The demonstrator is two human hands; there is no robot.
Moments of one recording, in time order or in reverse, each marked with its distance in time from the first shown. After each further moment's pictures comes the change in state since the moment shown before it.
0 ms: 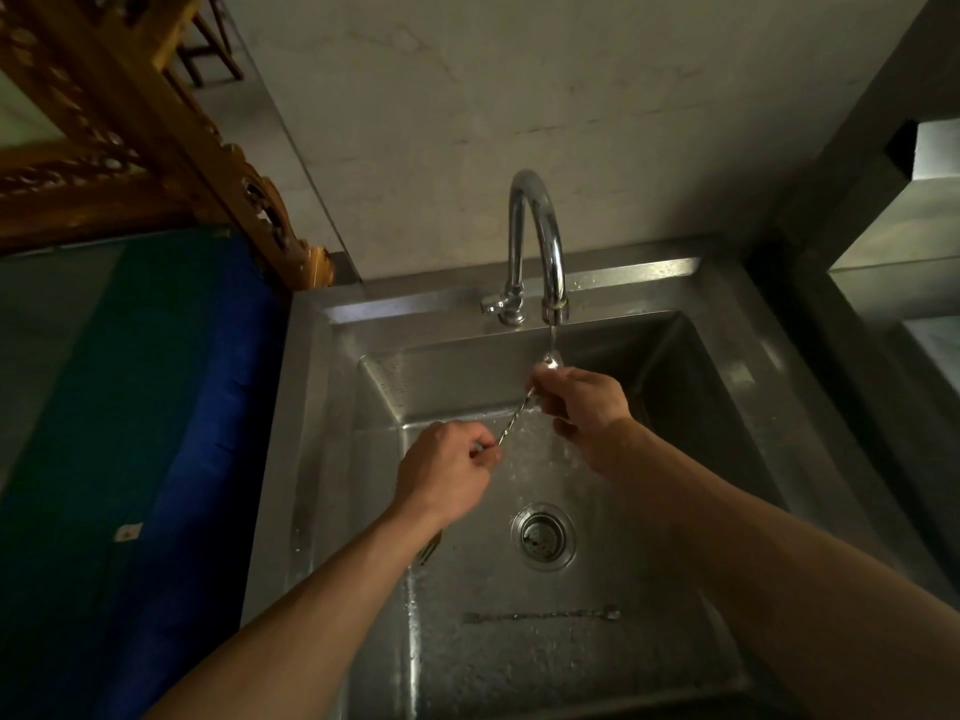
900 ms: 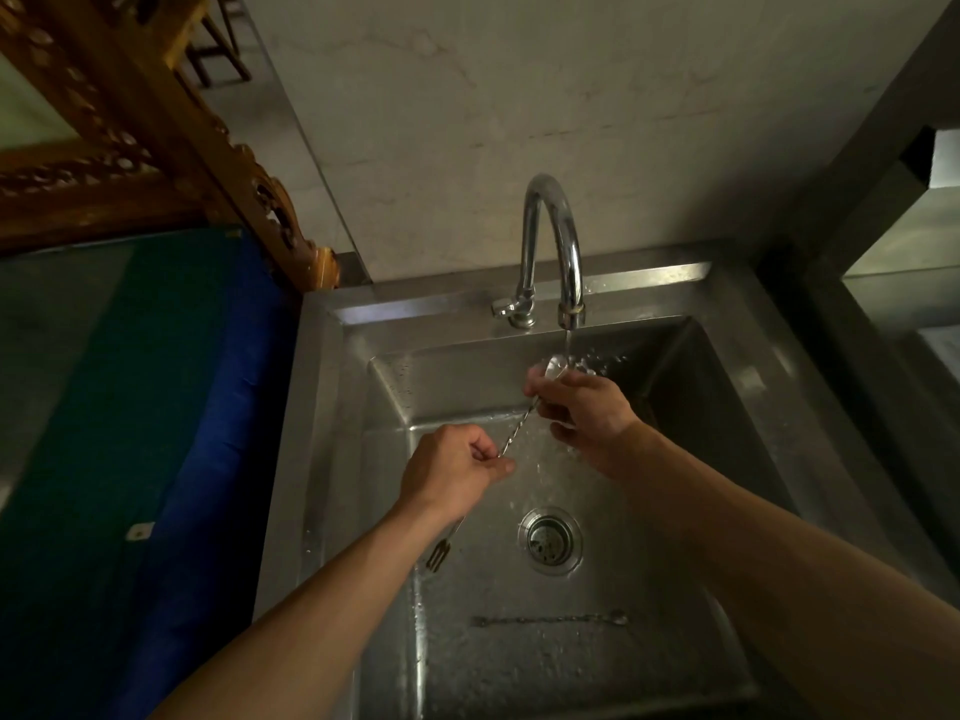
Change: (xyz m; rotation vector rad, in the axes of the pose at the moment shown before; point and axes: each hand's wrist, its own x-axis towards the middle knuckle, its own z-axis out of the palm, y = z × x) left_hand 0.006 -0.016 0.001 -0.171 -0.020 -0.094; right_hand -0.001 -0.002 0.002 -0.004 -0.176 -0.007
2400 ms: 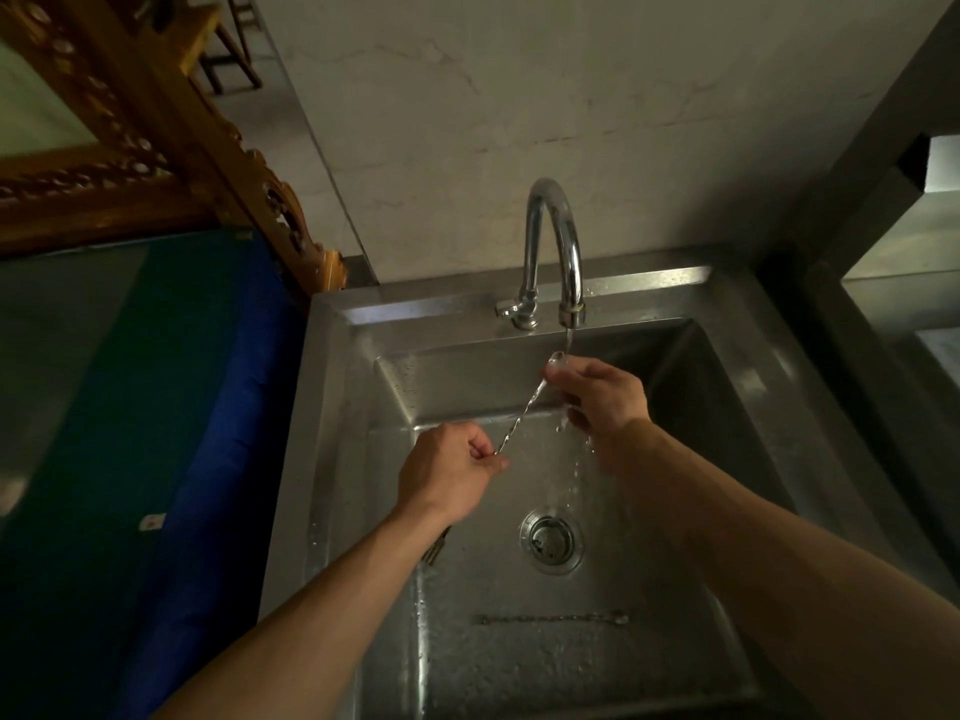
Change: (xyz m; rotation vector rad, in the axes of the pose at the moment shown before) left_hand -0.017 0.017 -0.012 0.107 0.057 -0.044; right_hand -0.006 -0.002 -0.003 0.047 0.177 -0.113
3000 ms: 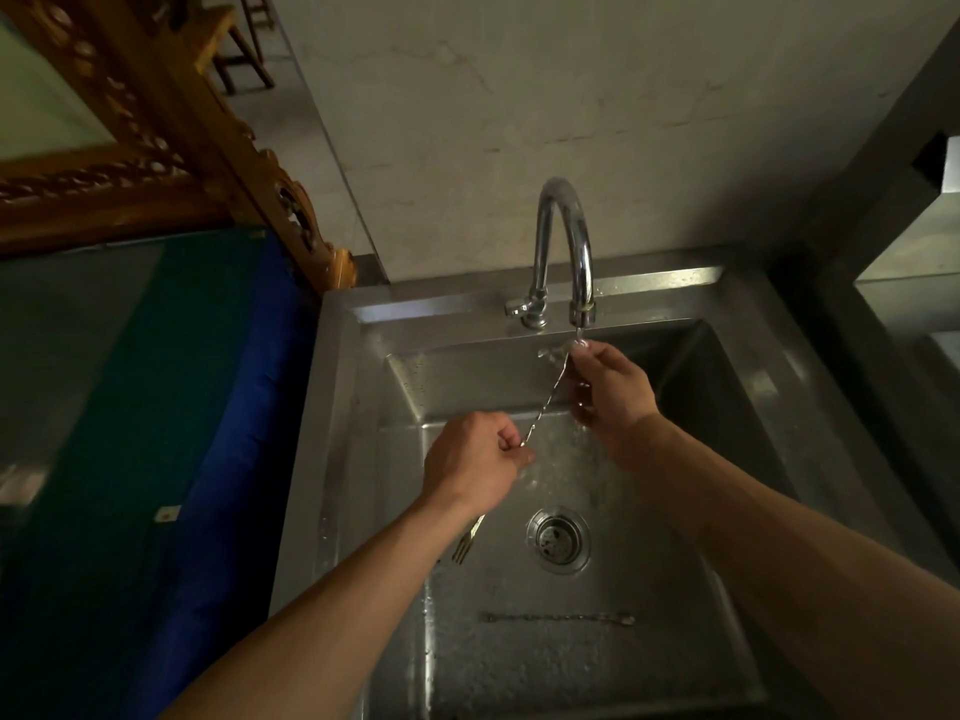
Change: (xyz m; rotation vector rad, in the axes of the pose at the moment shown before) left_hand -0.006 0.024 -0.005 0.021 -0.030 0.077; right_hand 0.000 -0.008 0.004 0.076 -0.026 0.009
